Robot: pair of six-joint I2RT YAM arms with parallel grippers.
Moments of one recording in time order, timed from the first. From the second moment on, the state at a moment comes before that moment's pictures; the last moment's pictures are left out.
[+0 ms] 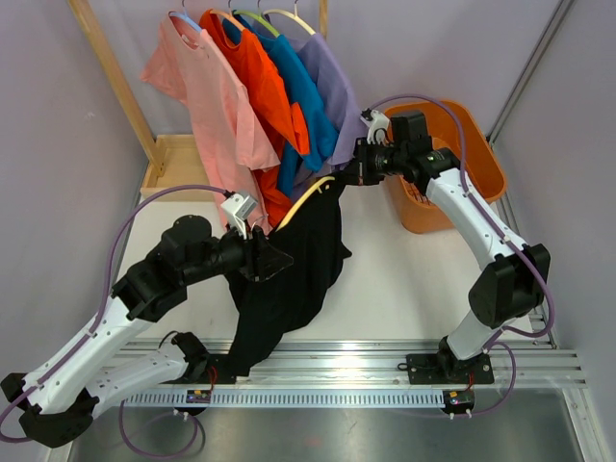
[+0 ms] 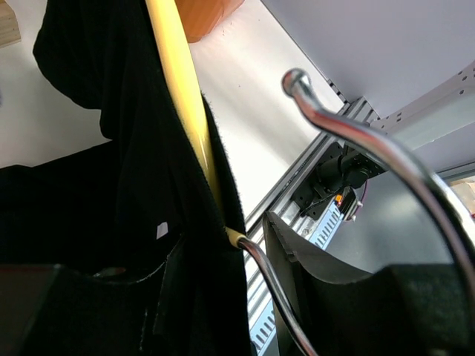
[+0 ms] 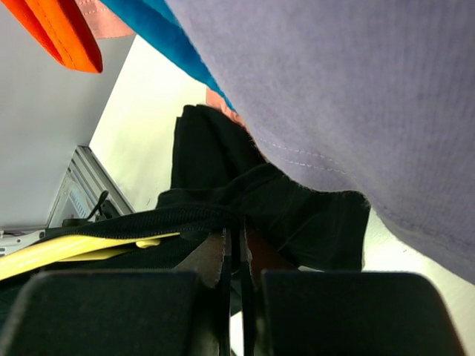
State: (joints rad) left arm -0.79 0.78 1.02 -0.55 0.24 -0.45; right arm 0.36 1.65 1.60 -0.55 -0.59 0.31
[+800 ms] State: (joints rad) left arm -0.79 0.78 1.02 -0.55 0.25 -0.47; right arm 0.34 1.70 1.59 -0.57 -0.67 0.30
